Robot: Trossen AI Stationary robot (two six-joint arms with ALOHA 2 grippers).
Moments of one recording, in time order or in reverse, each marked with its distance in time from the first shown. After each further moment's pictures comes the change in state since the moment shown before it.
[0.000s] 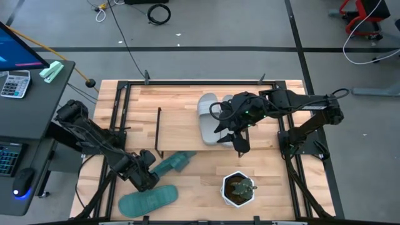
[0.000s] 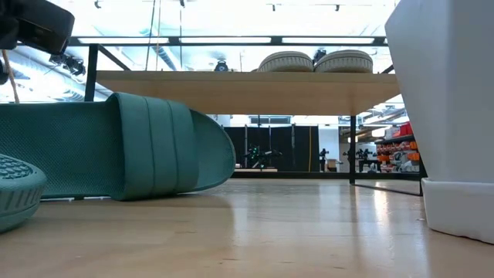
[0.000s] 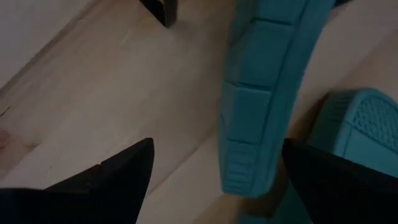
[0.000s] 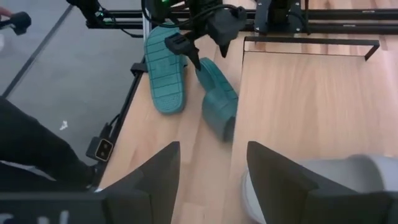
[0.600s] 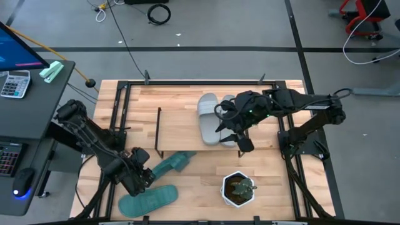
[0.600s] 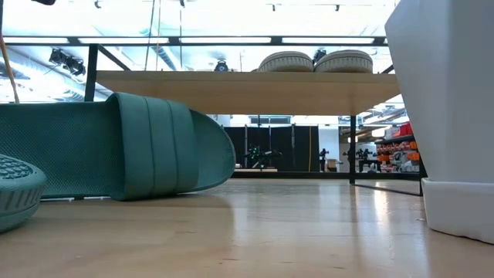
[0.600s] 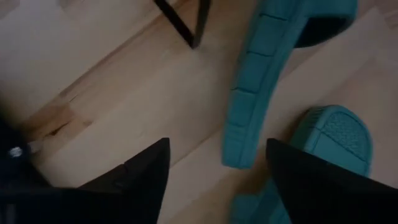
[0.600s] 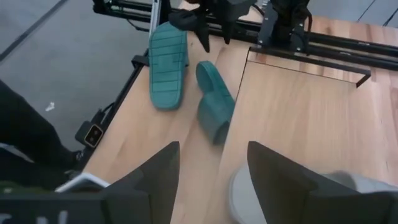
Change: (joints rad) left arm -0.056 -0.005 0.210 -0.315 -0.081 -0.165; right arm -0.001 -0.024 -0.005 -0.004 0.001 -0.151
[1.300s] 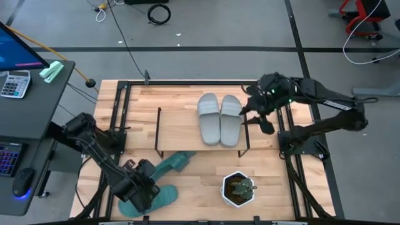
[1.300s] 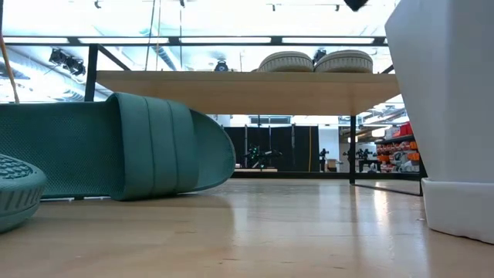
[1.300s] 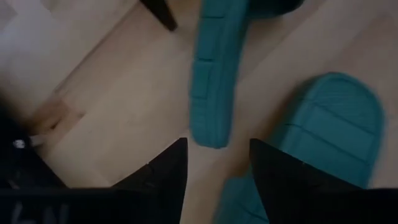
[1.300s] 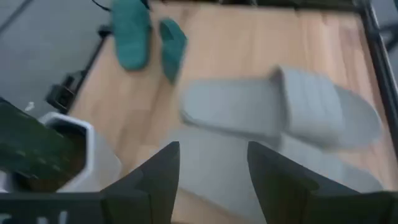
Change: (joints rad) left arm -0.044 0.250 0.223 -0.121 0.022 0.043; right arm -0.280 -0.338 -0.338 -0.049 -0.121 -0.124
